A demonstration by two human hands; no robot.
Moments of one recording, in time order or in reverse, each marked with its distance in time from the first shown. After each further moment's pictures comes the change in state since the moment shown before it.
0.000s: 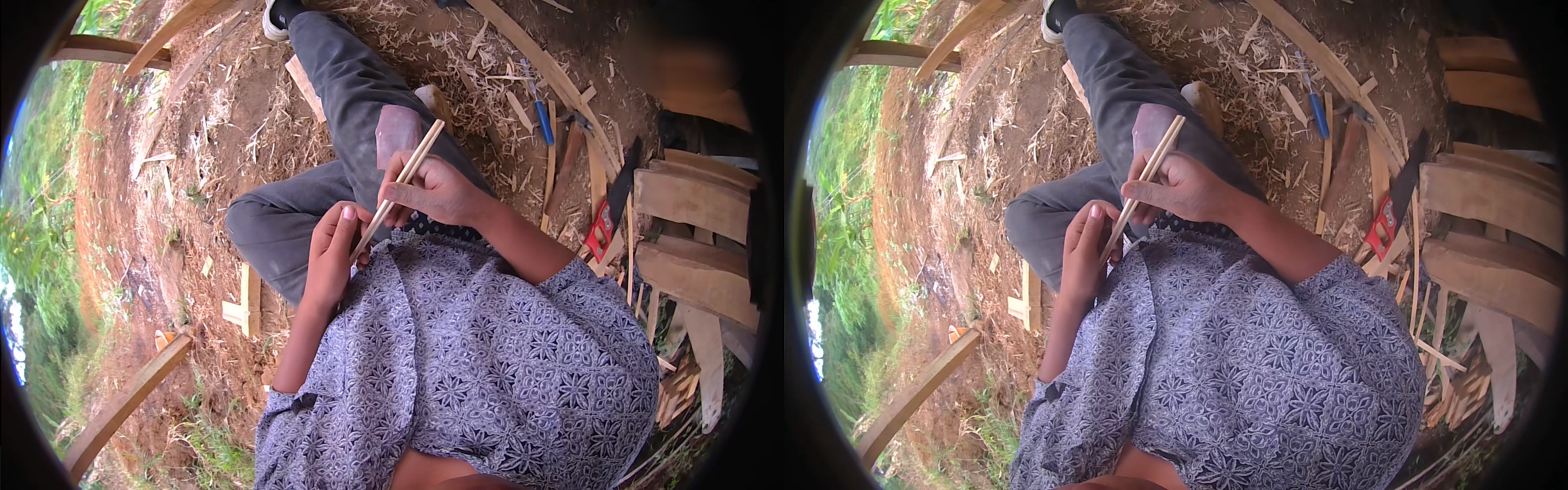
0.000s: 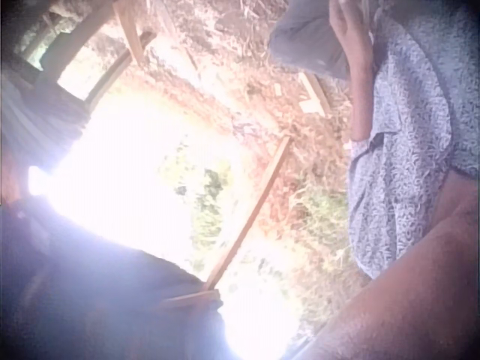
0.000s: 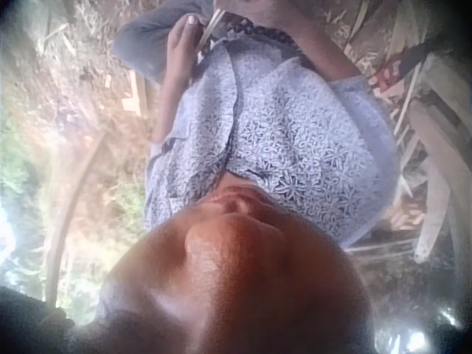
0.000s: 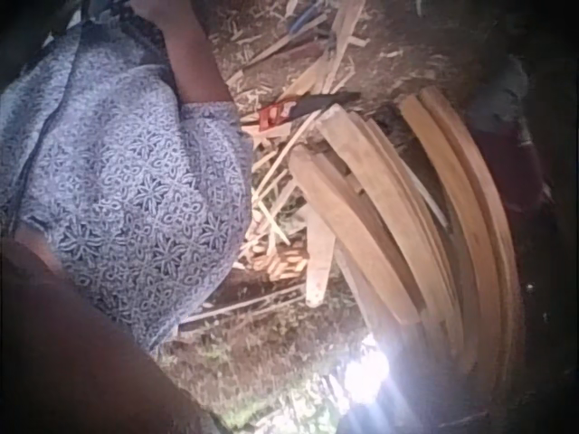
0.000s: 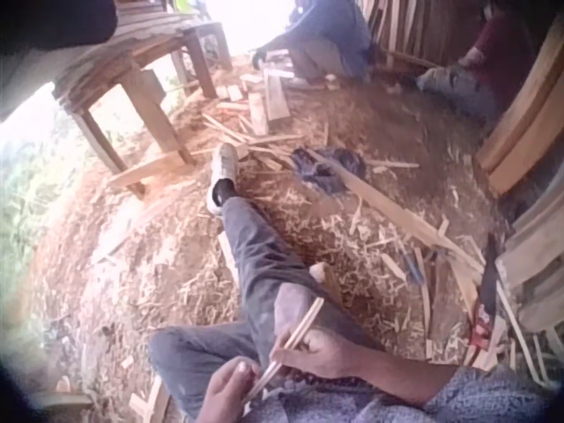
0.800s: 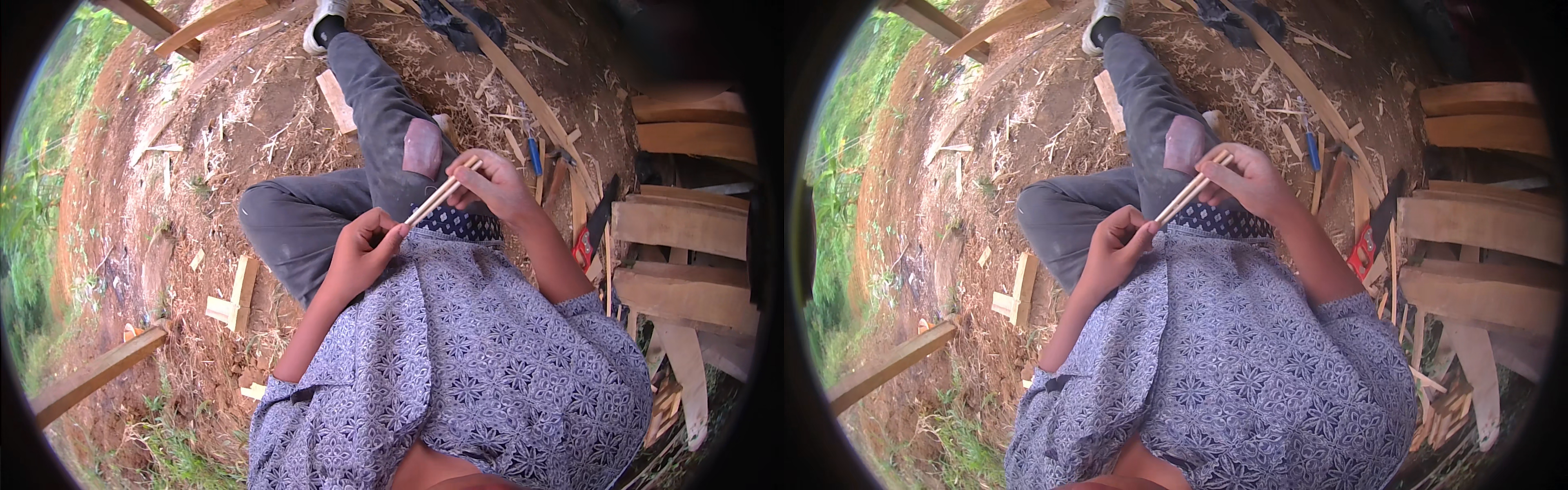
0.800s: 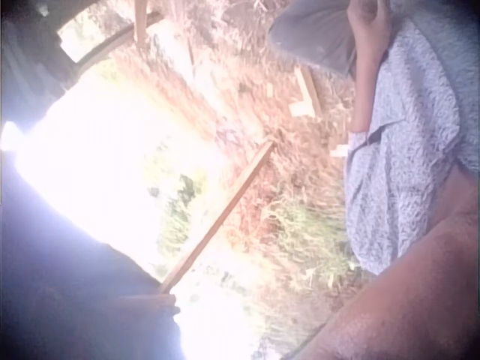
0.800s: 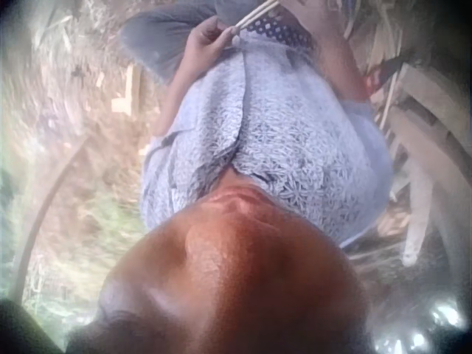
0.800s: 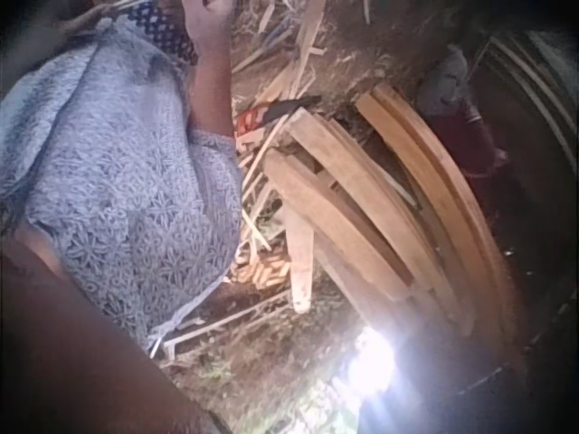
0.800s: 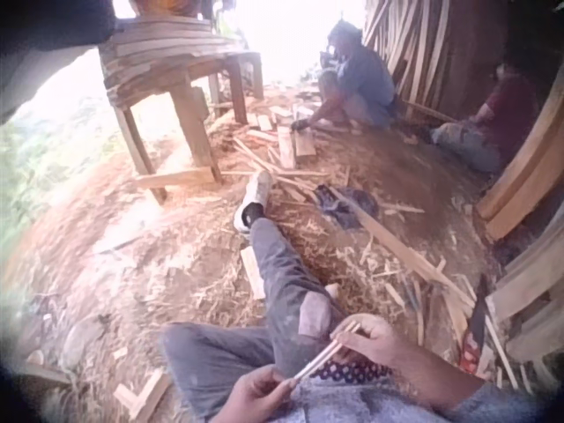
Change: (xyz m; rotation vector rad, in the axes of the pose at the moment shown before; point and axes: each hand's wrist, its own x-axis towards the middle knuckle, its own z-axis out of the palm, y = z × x) left_hand -0.023 -0.023 -0.009 0.136 -0.095 0.280; right_hand -0.045 -0.045 0.007 -0.359 0.297 -0.016
